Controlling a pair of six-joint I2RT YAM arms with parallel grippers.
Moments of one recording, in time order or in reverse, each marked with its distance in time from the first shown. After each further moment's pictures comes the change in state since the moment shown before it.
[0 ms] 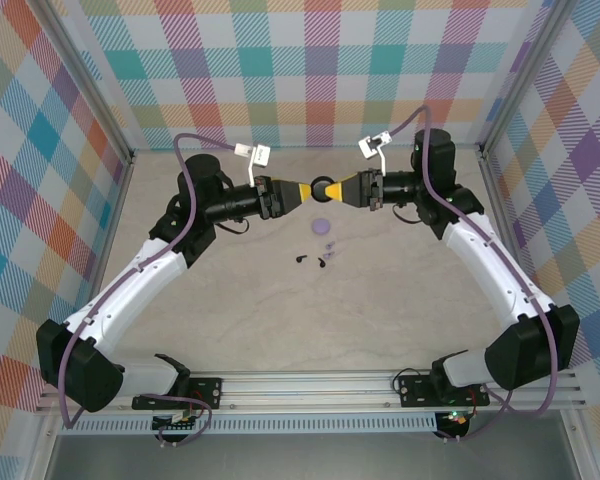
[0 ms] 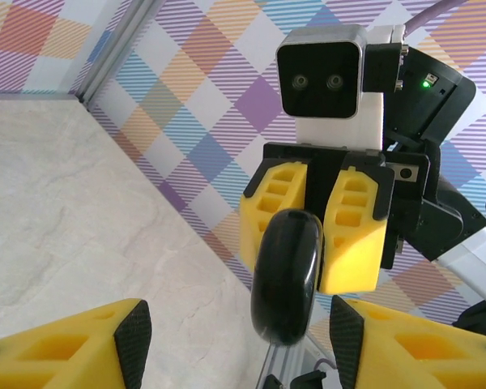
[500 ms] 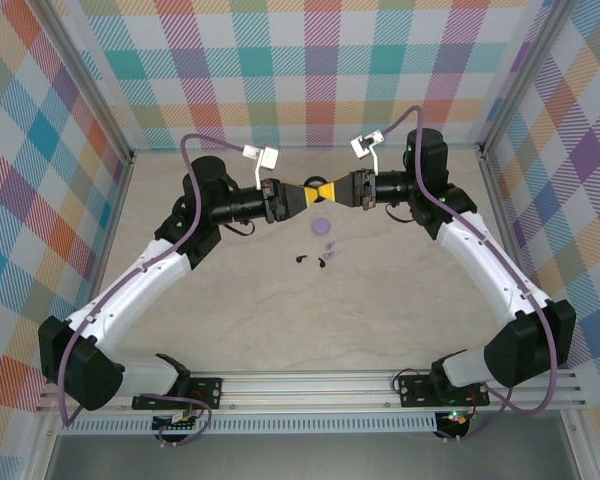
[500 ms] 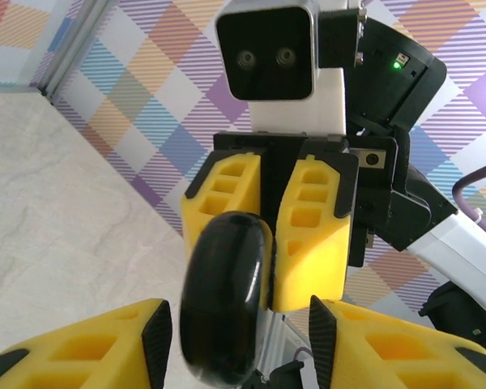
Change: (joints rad) left arm -0.042 0.012 -0.002 0.040 0.031 -0.016; right arm 0.034 0.021 0.006 0.044 0.017 0.052
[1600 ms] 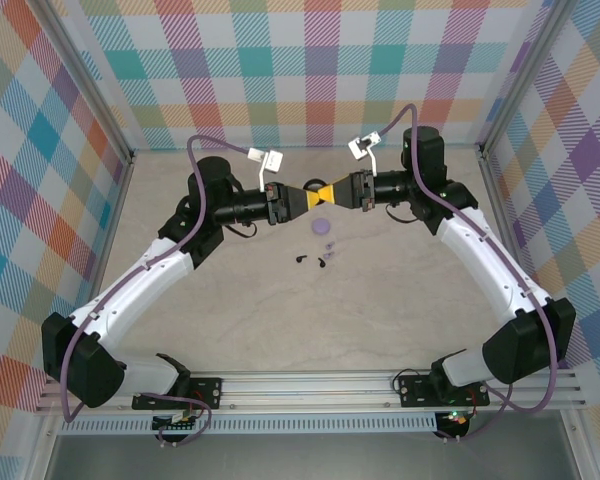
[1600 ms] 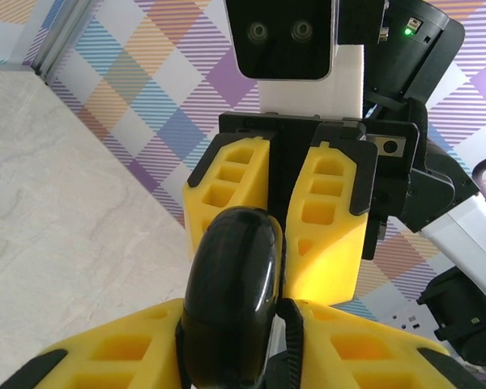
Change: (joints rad) left arm -0.005 0.014 0.000 -0.021 0.018 0.002; right arm 0.006 0.017 0.060 -0.164 0.005 -0.129
